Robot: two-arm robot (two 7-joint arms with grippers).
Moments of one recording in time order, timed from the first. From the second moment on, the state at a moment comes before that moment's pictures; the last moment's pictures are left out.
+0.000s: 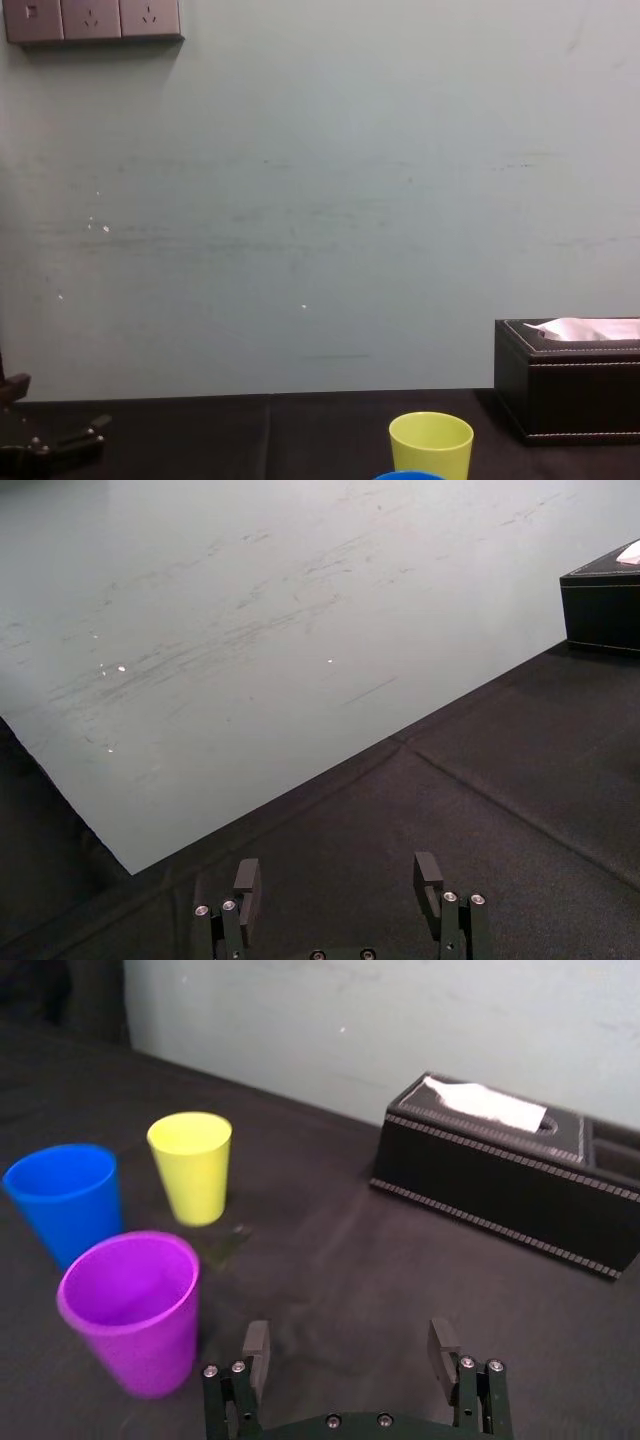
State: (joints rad) left arm -0.20 0.60 0.45 -1.41 -0.25 -0.12 0.03; right arm -0.20 0.78 -0.17 -1.76 0.48 0.04 0.18
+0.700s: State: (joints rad) left arm -0.20 0.60 0.45 -1.41 -0.25 -0.12 0.03; right arm -0.35 0.79 -0.08 -1.82 0.49 0.01 0.27
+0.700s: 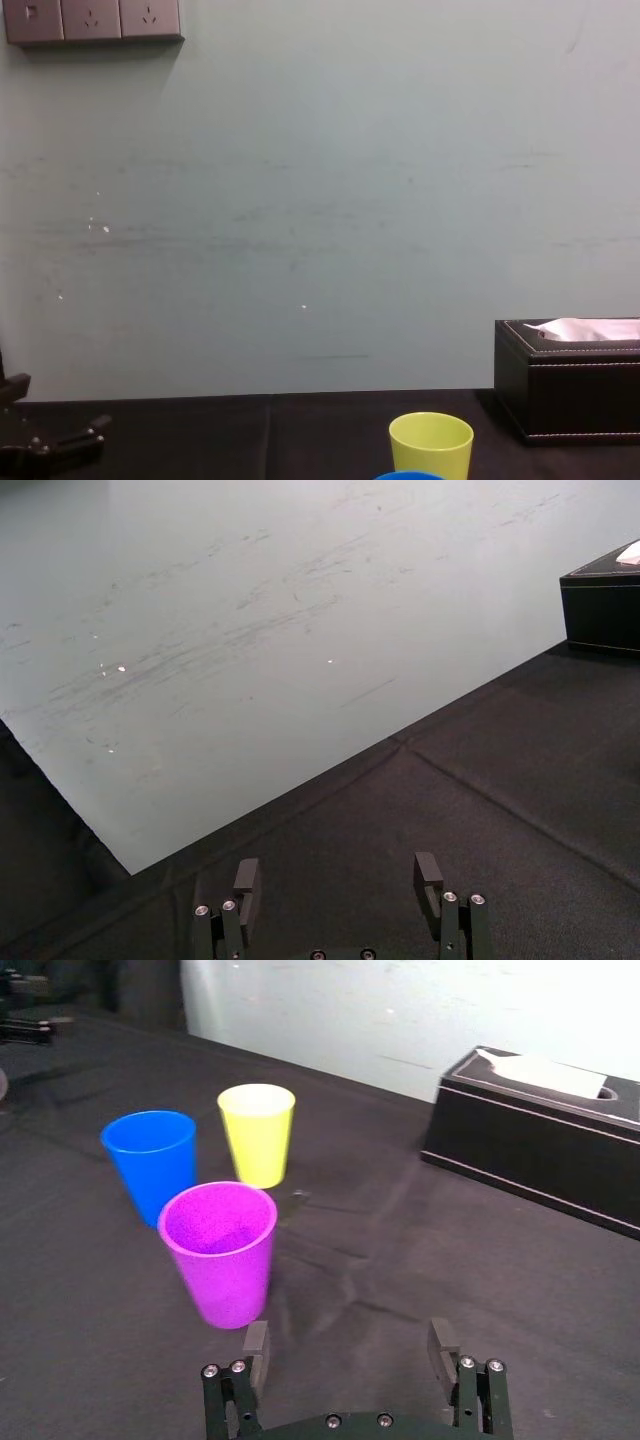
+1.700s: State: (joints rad) left arm -0.20 0.60 0.45 -1.41 -0.25 -0.12 0.03; right arm -0.27 0.68 -0.19 -1.77 0.32 -0.03 0.36
